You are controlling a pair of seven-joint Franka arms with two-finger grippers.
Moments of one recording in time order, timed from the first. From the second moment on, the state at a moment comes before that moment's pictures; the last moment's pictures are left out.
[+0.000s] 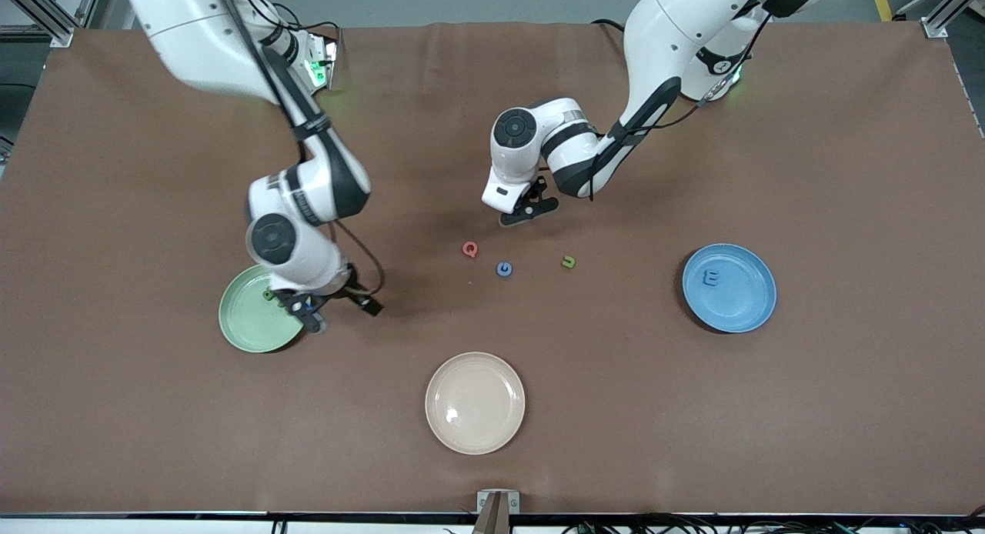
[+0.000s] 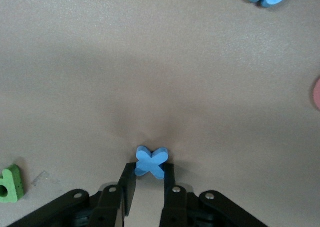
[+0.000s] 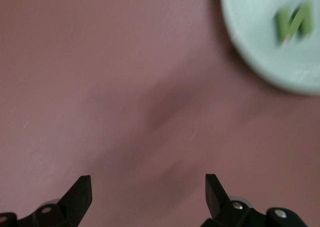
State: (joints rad) left arm -0.42 0.66 -0.52 -1.94 0.38 2.42 -1.47; right arm 0.42 0.52 0.02 -1.82 0.09 2.33 1.13
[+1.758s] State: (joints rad) left arm 0.52 0.46 -1.09 -2.07 0.43 2.06 -0.94; right arm 0.75 0.69 0.01 -1.73 0.07 2.40 1.65
